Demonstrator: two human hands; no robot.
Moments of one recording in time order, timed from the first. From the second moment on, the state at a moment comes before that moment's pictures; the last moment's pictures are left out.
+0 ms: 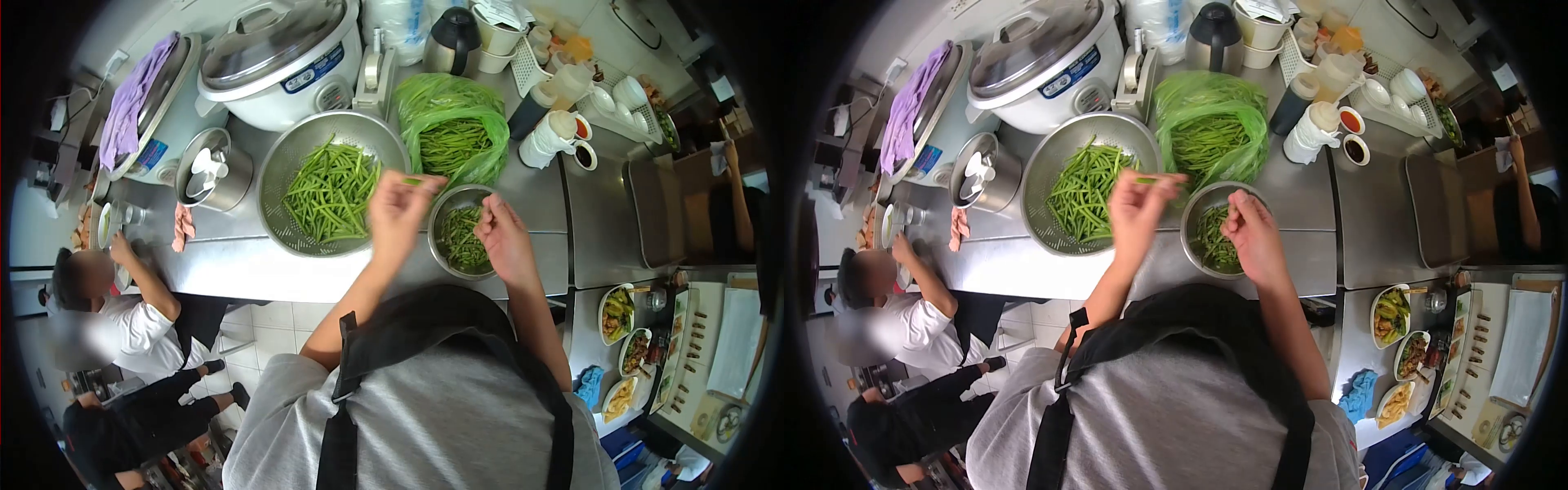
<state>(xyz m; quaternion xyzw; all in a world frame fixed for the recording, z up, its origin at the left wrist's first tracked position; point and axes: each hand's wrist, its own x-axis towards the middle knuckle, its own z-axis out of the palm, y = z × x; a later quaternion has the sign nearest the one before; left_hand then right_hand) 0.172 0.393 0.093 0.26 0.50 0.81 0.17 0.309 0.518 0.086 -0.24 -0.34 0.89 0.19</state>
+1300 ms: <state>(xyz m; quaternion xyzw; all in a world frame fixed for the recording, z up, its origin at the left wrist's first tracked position) 0.154 0.407 0.119 0.57 0.72 0.40 -0.03 0.311 0.536 0.125 -0.23 -0.76 0.61 0.06</state>
